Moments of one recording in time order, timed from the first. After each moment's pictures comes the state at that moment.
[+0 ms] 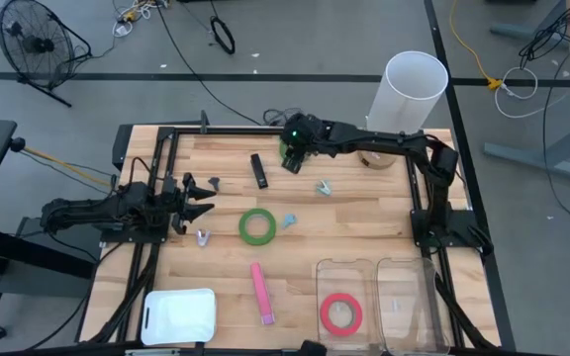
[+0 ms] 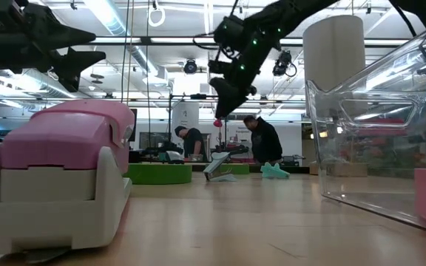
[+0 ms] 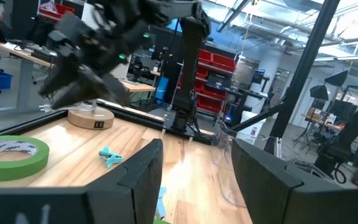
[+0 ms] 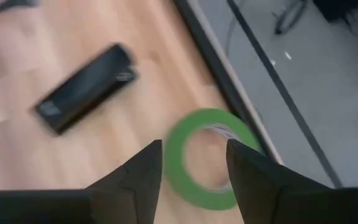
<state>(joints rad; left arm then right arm) 0.05 0.01 0.01 0.16 -0.05 -0.30 -0.36 1.94 1.59 -0.55 0.25 -0.10</state>
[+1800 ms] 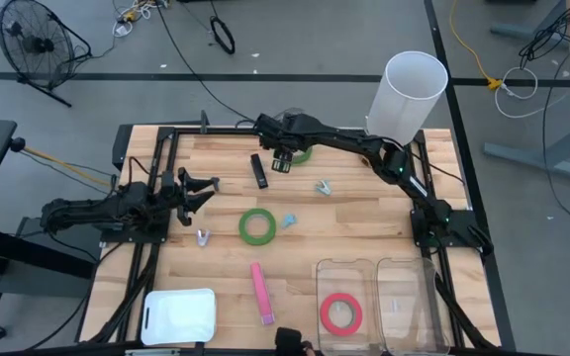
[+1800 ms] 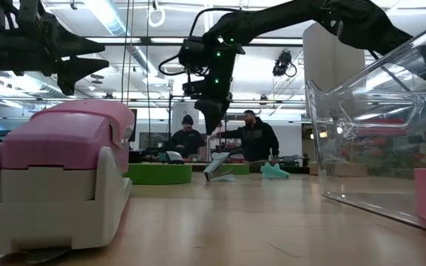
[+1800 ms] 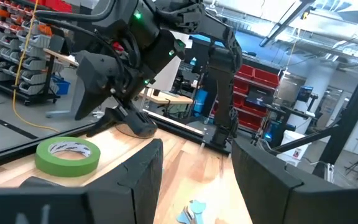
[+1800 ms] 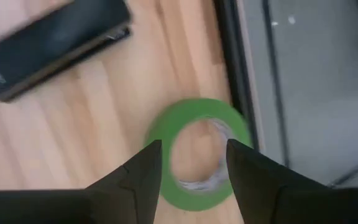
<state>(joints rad) 0.05 0.01 0.01 0.17 -0.25 -0.30 -0.36 2.38 2.28 -1.11 0.33 -0.23</state>
